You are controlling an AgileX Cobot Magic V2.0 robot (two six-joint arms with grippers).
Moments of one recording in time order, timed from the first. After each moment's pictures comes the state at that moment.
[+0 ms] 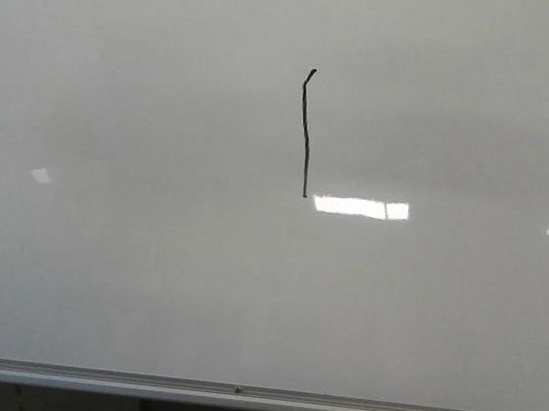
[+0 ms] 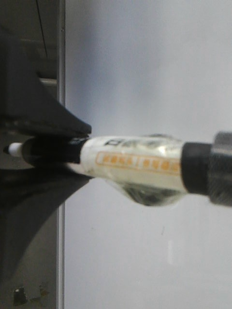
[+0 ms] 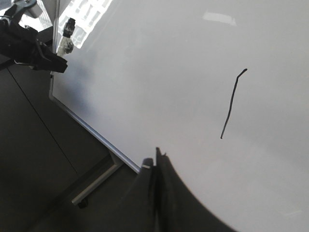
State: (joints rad) left arm 0.19 1.34 -0.76 -0.33 0.47 0.47; right arm 0.20 0.74 -0.66 1.03 0.64 -0.95
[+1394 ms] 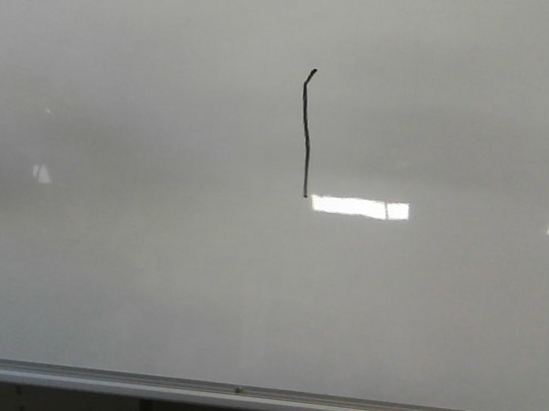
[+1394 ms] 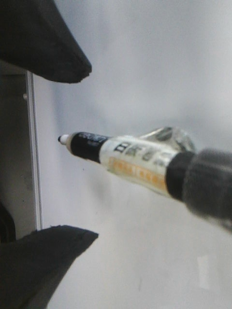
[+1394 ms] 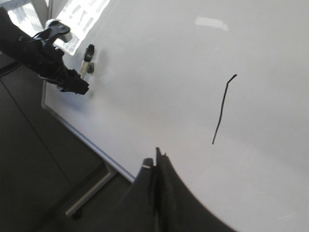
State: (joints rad) left arm 0.16 1.60 -0.91 -0.24 0.43 0.47; right arm 0.20 0.74 -0.66 1.03 0.58 -0.92
